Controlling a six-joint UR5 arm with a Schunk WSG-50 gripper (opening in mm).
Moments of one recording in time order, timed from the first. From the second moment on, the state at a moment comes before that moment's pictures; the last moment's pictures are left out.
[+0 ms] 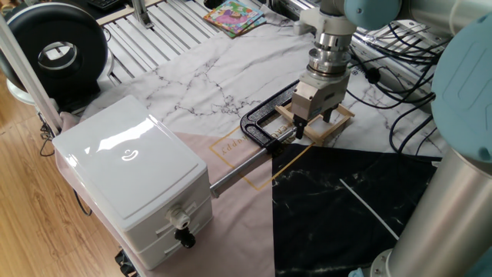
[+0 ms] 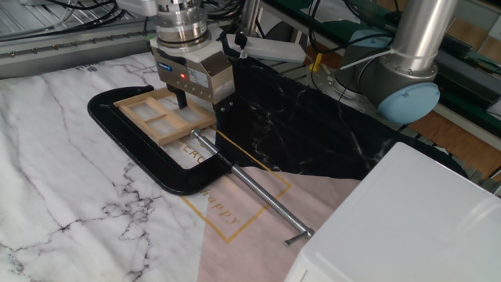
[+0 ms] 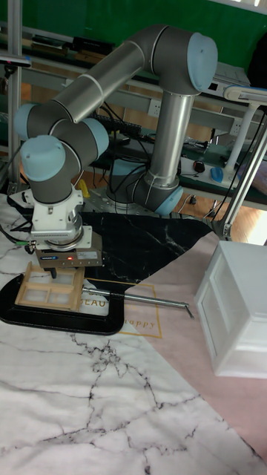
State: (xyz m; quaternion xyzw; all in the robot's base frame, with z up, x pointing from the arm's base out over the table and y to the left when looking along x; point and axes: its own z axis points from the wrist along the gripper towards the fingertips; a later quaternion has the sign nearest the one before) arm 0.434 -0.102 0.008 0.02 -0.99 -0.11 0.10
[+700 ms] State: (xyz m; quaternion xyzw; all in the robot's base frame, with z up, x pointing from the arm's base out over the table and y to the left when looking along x) arm 0.433 -0.112 0.004 0.03 -0.99 -0.09 0.11
